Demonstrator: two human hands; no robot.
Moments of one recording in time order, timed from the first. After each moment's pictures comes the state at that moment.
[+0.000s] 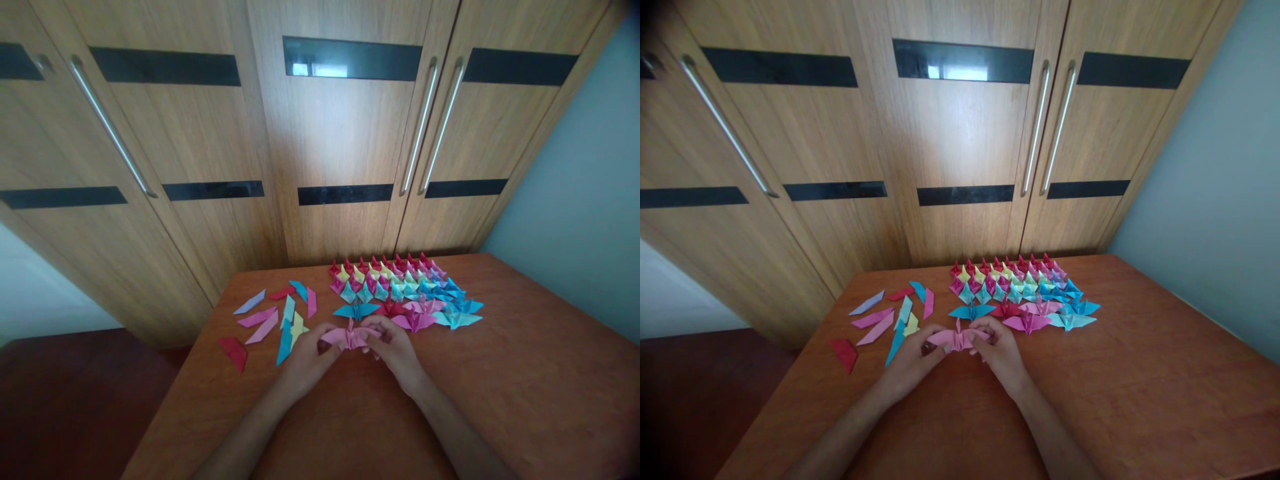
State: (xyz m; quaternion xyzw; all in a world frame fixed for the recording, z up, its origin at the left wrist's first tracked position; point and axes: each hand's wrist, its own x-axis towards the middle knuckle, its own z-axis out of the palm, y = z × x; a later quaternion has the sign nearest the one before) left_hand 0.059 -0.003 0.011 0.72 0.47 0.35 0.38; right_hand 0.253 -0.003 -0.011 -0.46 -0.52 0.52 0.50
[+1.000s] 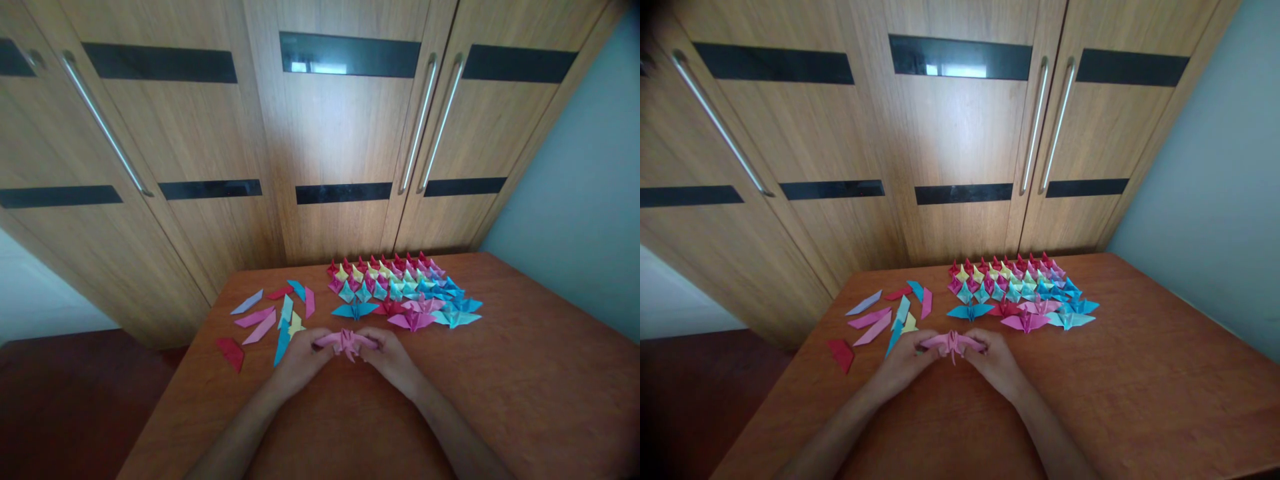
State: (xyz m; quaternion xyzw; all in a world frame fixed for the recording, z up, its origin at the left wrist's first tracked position) left_hand 0.053 0.002 0.013 0.72 0.48 0.28 0.41; right_hand 0.253 -0.010 -0.002 -0.43 -0.64 0.48 0.42
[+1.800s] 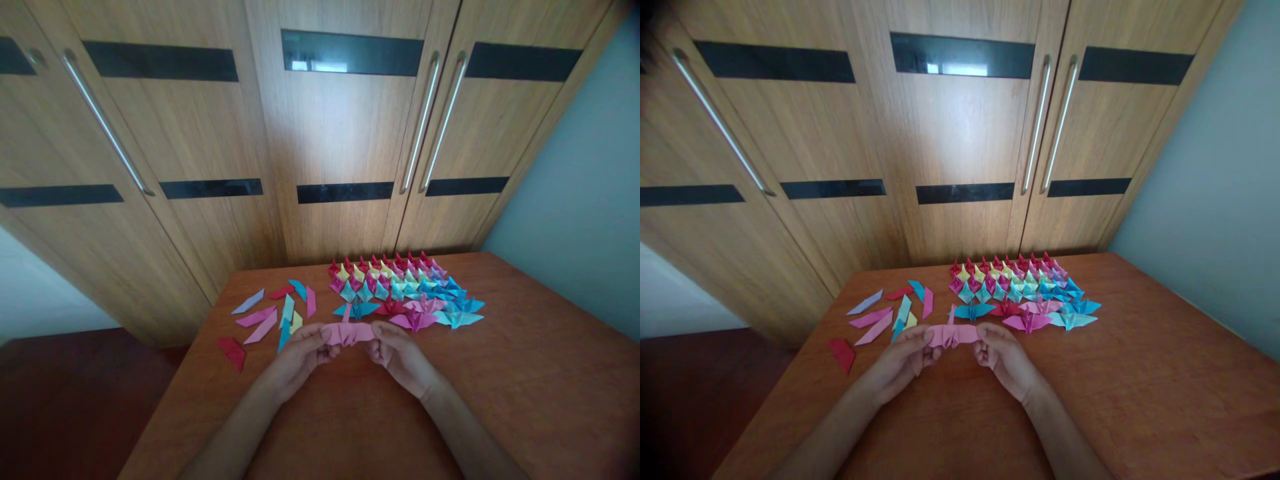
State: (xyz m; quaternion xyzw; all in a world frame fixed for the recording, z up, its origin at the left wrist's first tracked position) left_hand 0.049 -0.001 0.013 0.39 0.31 0.42 0.76; right_hand 0.265 -0.009 -0.009 -0.30 -0.31 0.75 0.50
